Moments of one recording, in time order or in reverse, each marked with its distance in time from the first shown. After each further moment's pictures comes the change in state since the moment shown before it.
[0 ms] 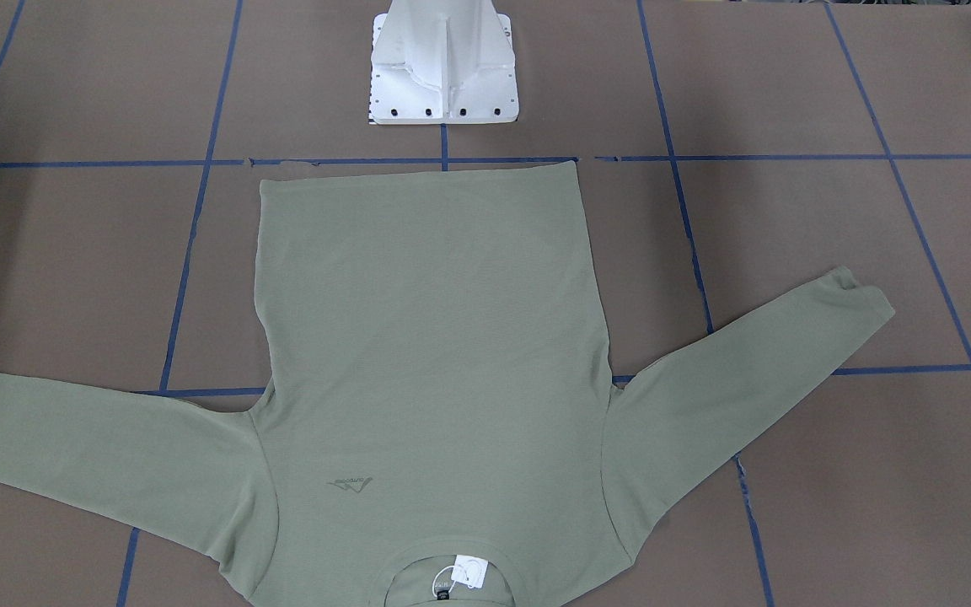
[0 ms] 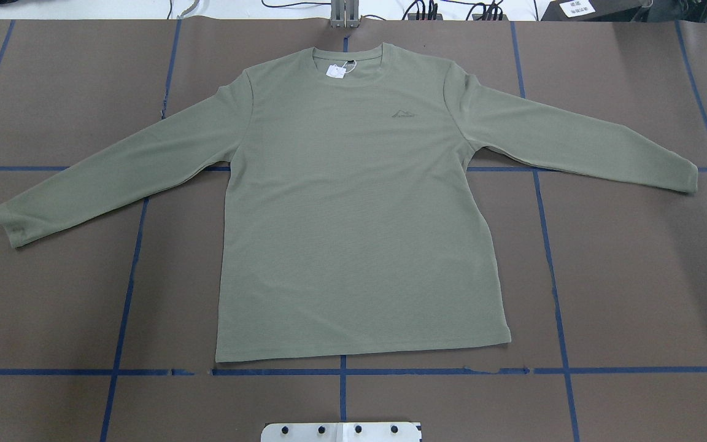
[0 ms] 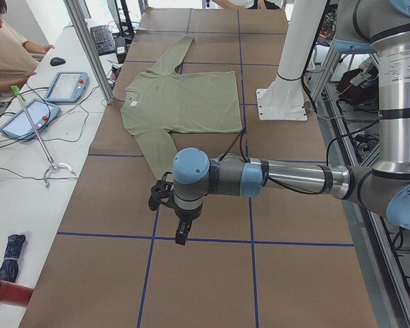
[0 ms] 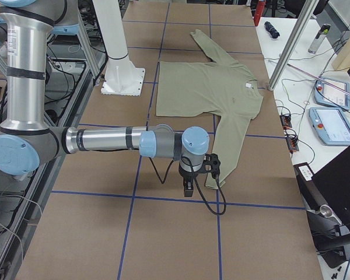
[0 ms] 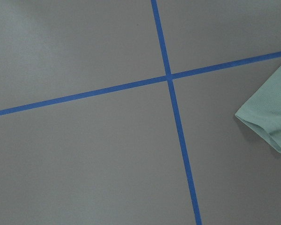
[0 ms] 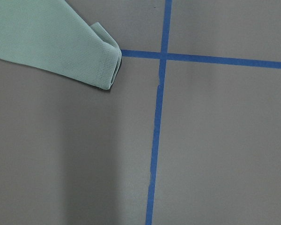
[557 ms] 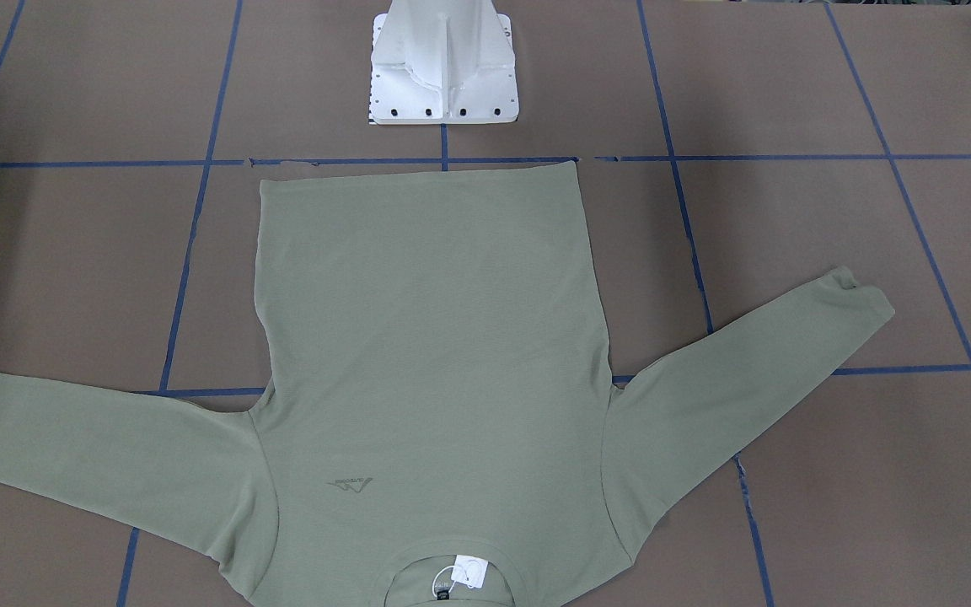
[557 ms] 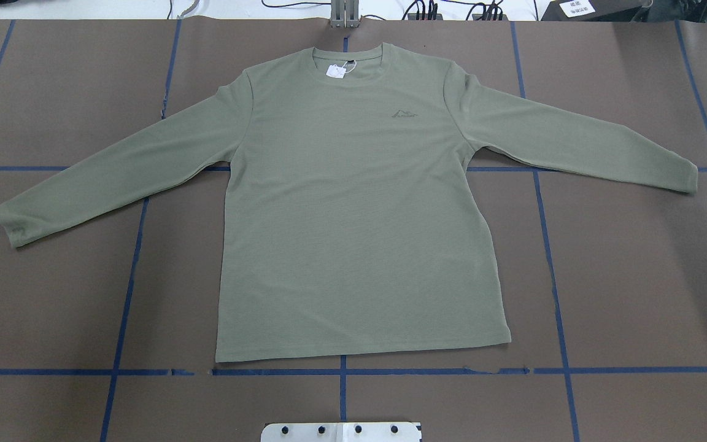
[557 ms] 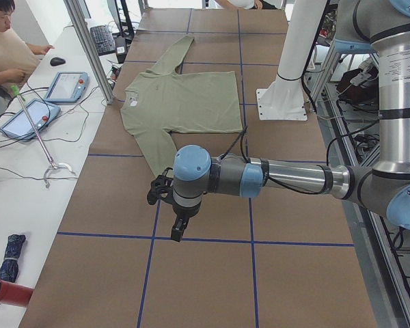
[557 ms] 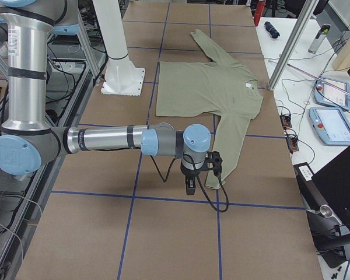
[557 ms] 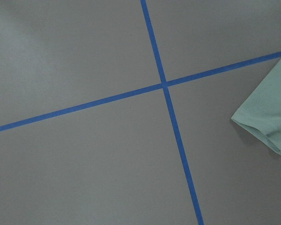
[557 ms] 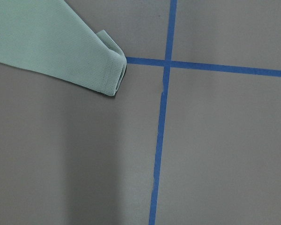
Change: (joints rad) left arm 0.000 0.001 -0.005 -0.060 -0.005 0.041; right arm -0.001 0.021 0.006 0.001 0.001 0.001
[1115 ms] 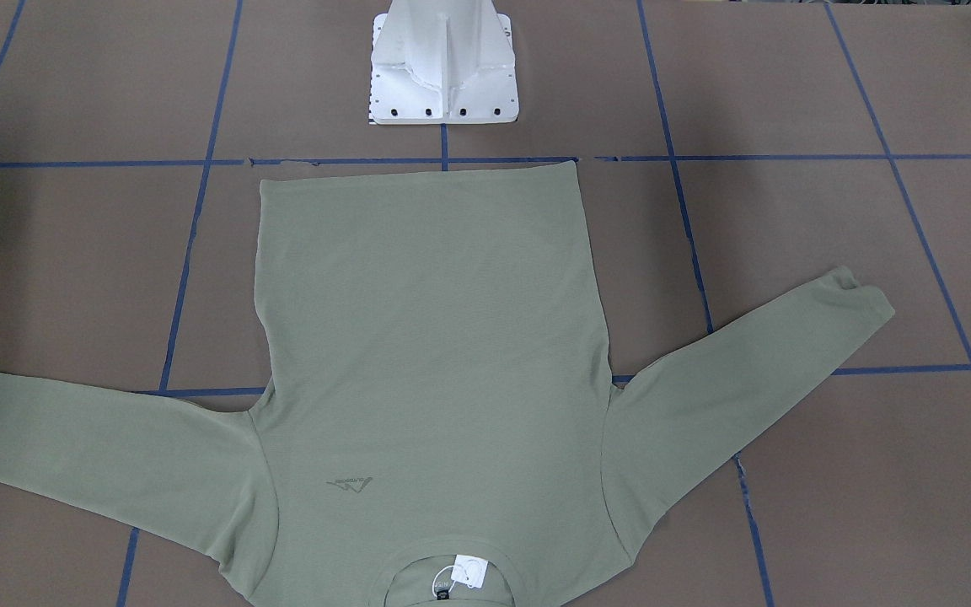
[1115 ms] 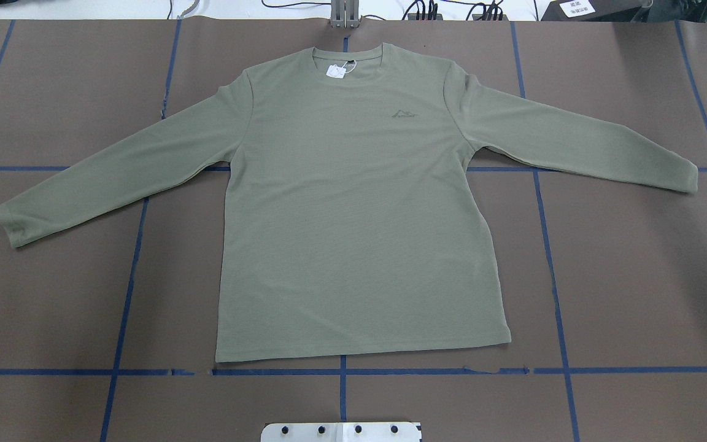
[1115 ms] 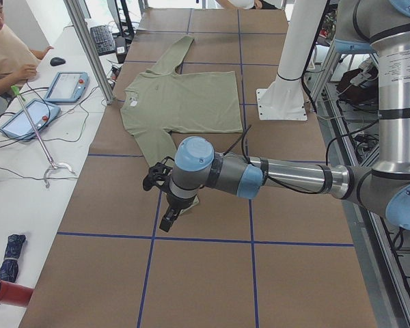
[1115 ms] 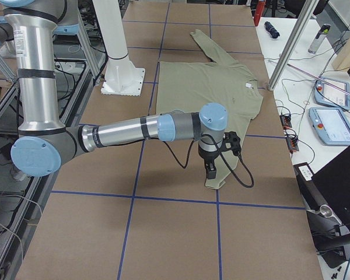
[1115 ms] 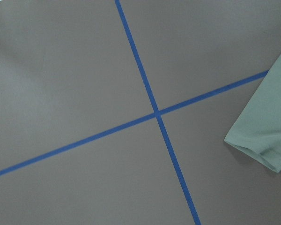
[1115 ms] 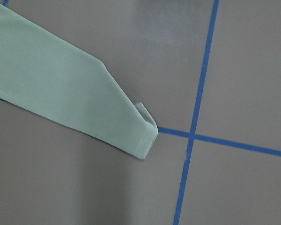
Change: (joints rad) left arm -0.001 -0.008 0.006 -0.252 0.003 -0.015; right arm 0.000 0.146 -0.003 0.028 0.002 0.009
